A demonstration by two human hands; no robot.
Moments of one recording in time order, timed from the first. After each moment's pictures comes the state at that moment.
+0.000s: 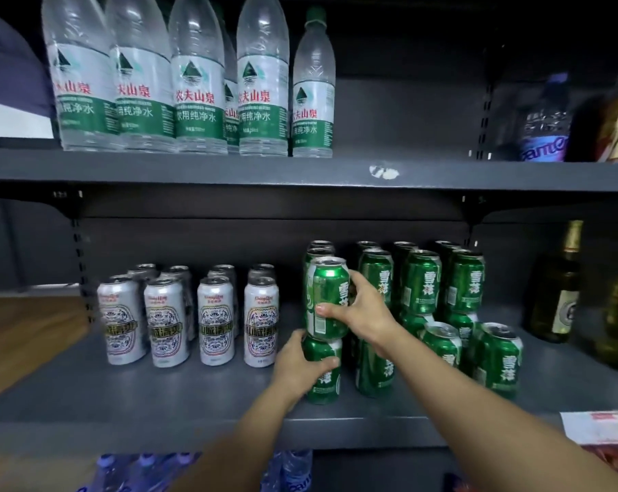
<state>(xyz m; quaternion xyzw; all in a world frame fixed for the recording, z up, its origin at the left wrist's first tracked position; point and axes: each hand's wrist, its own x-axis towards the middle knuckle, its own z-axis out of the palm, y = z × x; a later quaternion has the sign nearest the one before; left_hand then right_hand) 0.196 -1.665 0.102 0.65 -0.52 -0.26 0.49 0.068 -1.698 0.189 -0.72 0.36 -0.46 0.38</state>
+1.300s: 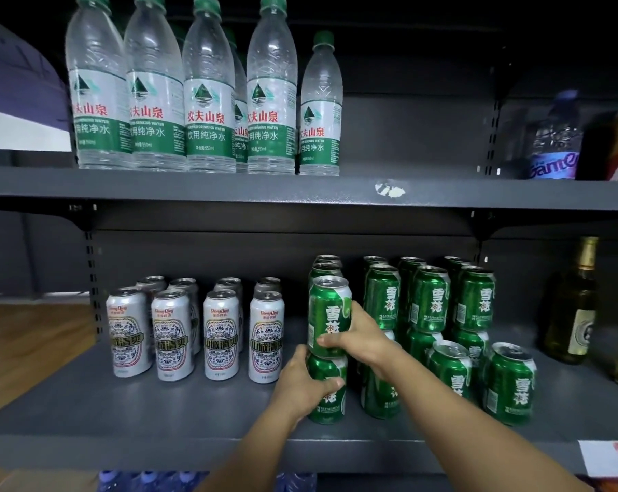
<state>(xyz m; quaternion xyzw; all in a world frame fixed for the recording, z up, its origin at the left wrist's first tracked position) 0.203 -1.672 0.091 0.63 -0.52 -0.29 0.50 0.078 -1.710 0.177 -0.73 0.42 -0.36 0.40</state>
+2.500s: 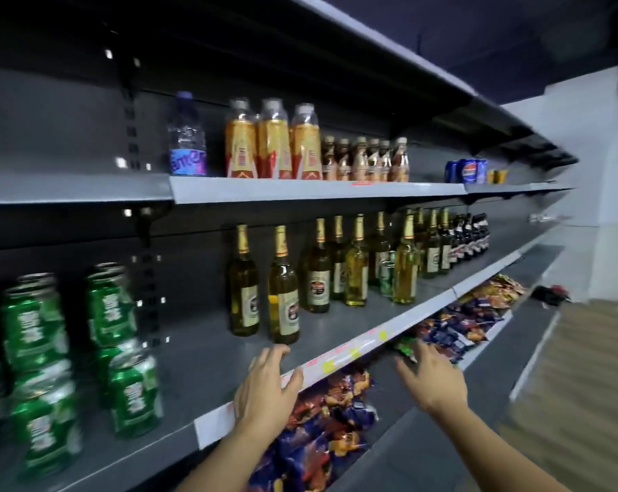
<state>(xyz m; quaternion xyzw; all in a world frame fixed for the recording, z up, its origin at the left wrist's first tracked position) -0.276 -1.713 0.094 0.51 -0.77 -0.08 0.38 -0.527 -1.647 0.097 -0.50 0.83 -0.24 -0.07</state>
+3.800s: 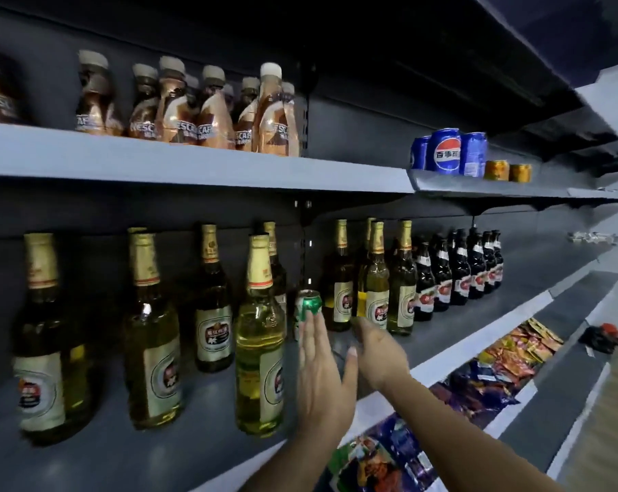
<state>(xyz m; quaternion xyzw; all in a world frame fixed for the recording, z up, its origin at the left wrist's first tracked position) -0.889 -1.998 0.101 0.47 -0.71 -0.13 0.51 -1.001 -2.015 0.126 -0.64 0.71 -0.30 -0.02</state>
